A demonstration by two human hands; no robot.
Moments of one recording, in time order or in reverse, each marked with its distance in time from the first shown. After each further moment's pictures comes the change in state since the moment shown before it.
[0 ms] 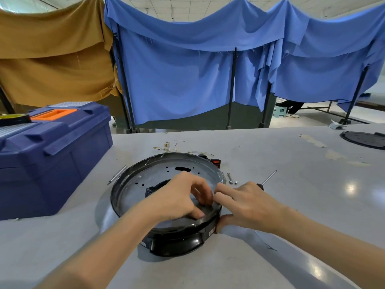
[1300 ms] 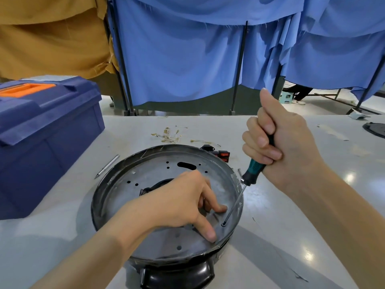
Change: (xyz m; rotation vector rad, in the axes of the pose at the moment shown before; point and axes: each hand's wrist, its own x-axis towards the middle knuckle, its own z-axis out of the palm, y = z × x) left_hand 0.023 -0.014 -0.010 0.095 -0.126 -0.016; right_hand 0.088 0.041 -0.040 1.775 0.588 1.180
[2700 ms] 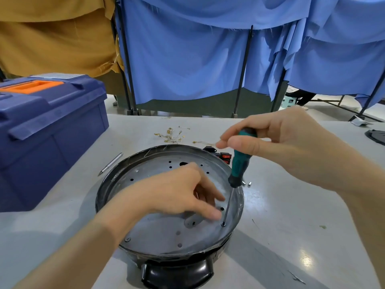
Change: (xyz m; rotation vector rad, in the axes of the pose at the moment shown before) left_hand -0.006 0.006 -0.018 -0.105 -0.050 0.015; right_hand -0.018 -0.031 -0.002 -1.042 -0.465 -0.245
